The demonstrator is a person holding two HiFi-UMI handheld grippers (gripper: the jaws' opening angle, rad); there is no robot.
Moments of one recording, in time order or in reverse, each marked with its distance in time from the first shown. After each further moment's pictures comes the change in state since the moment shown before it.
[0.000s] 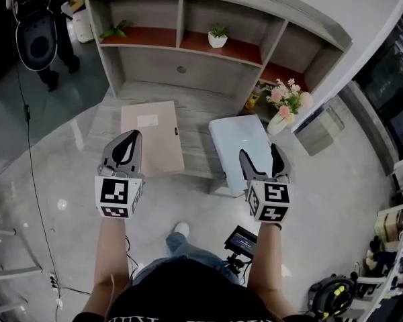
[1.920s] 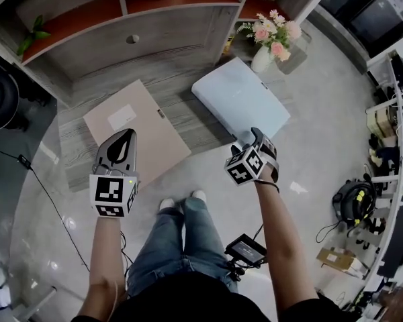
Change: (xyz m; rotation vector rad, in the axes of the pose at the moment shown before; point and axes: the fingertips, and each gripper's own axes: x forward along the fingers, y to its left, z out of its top) left arm 0.095 0.009 -0.132 -0.019 0.161 -0.489; right arm 0.070 0.045 -0.250 -0.398 0.836 -0.183
